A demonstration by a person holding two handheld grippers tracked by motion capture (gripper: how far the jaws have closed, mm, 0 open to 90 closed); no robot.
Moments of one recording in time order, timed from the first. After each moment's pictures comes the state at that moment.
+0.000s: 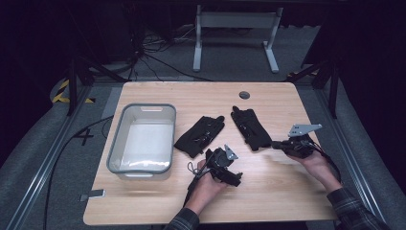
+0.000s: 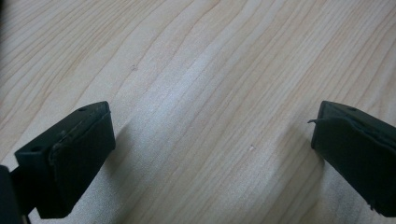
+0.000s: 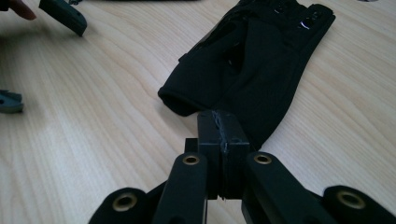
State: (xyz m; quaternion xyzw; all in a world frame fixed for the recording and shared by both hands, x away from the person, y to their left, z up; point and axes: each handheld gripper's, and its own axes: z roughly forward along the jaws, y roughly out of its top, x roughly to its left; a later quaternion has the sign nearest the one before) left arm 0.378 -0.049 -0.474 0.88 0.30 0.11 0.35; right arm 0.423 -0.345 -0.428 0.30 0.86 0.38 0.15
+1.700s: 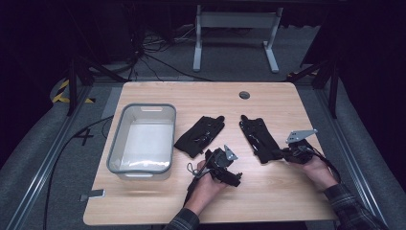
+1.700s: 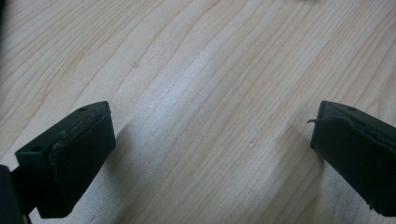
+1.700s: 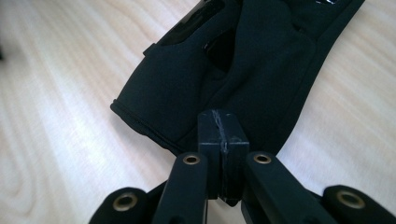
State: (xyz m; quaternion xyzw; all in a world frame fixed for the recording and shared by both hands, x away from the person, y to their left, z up) left arm 0.376 -0.048 -0.474 0.88 0.30 0.11 0.35; right arm 0.412 -0.353 -0.449 0.31 0.88 0.33 0.12
